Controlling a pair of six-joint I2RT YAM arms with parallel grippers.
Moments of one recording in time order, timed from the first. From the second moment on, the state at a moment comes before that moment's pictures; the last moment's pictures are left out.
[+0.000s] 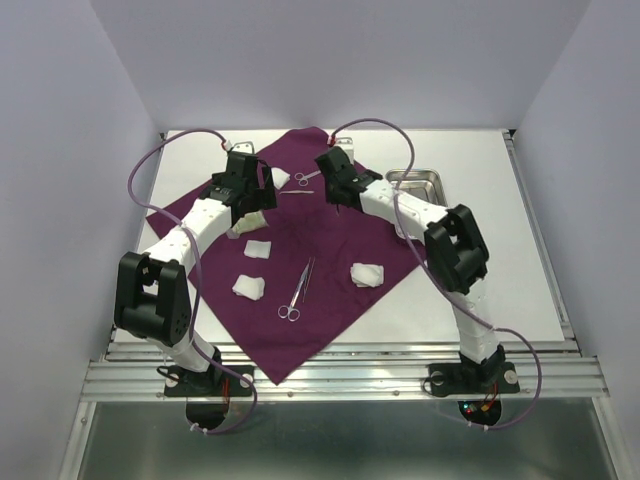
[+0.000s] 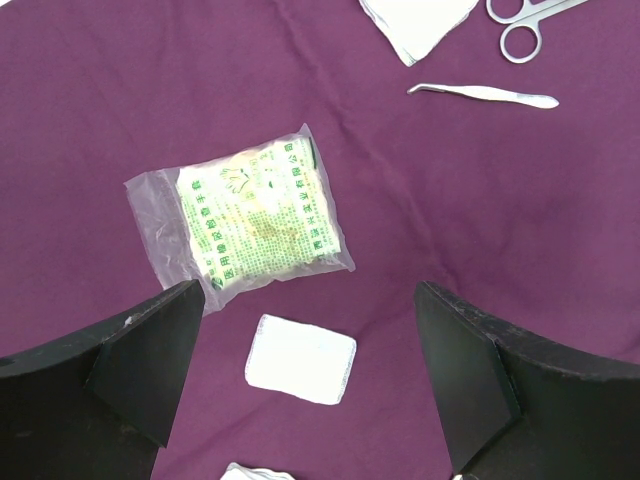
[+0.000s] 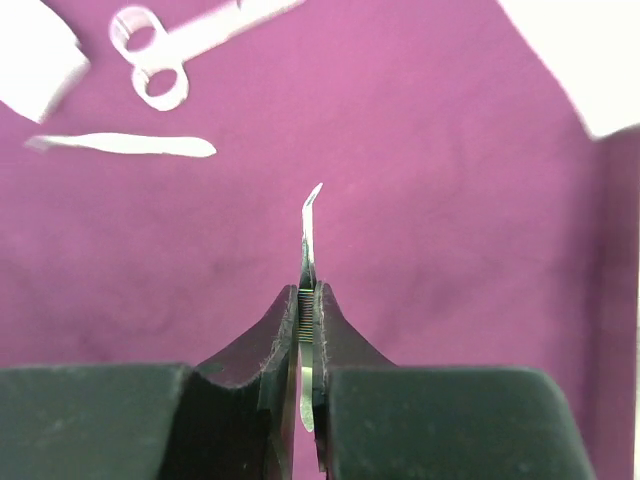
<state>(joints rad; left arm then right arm) -0.30 1.57 1.18 -0.39 -0.26 -0.33 0.67 2.22 1.84 -0.44 0.45 0.43</state>
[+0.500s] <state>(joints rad) -0.30 1.57 1.17 -0.38 -0.25 -0.33 0.37 1.78 1.43 -0.30 0.47 0.38</state>
